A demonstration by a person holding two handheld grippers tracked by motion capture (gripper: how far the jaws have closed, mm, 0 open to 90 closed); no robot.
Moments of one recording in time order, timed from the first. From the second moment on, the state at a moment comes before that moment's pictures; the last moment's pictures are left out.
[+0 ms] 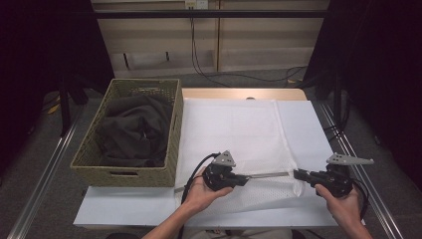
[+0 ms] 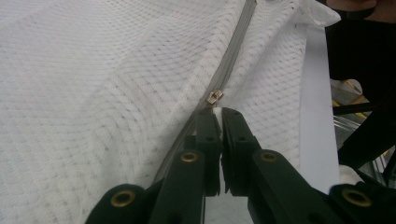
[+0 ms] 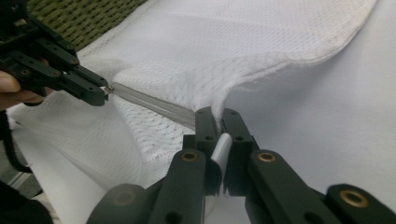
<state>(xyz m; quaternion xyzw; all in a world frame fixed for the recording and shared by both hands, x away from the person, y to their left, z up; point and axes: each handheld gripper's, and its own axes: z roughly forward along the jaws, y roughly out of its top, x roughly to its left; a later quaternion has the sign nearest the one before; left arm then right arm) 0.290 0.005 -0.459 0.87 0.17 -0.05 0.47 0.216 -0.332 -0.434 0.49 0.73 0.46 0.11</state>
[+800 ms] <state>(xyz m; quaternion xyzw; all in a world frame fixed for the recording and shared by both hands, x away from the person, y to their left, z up) 0.290 0.008 -0.460 0.87 0.17 -0.04 0.45 0.215 -0.330 -0.433 0.49 0.74 0.46 0.11</state>
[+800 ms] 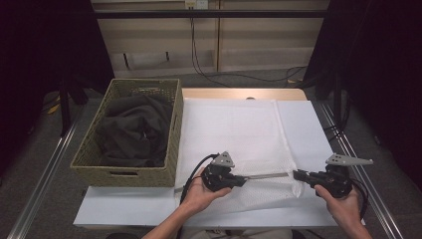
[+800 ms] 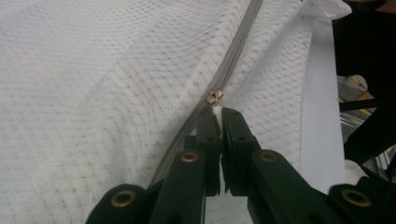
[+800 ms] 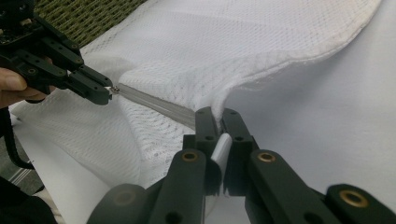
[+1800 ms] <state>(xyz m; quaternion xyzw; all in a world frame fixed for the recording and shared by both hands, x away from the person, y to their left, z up) 0.291 0.022 -0.459 0.88 0.19 -0.04 0.44 0.212 -0.336 -0.433 0.50 0.73 0.46 0.12</state>
